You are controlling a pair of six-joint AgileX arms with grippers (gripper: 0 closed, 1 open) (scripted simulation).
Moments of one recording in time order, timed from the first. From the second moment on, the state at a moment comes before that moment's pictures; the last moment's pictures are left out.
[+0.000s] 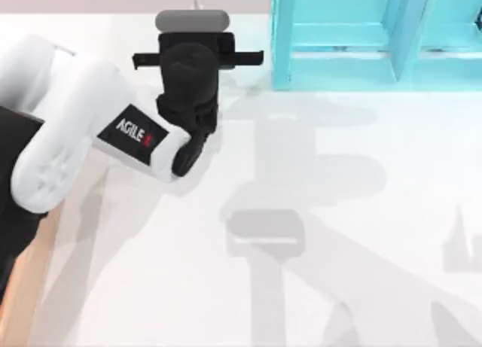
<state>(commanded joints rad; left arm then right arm) -0.49 2.44 1.35 1.09 -0.44 -0.01 0.00 0.00 0.00 0.00 0.00 0.00</state>
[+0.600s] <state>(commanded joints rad) -0.47 2.39 1.33 1.08 -0.42 -0.01 0.00 0.00 0.00 0.00 0.00 0.00</state>
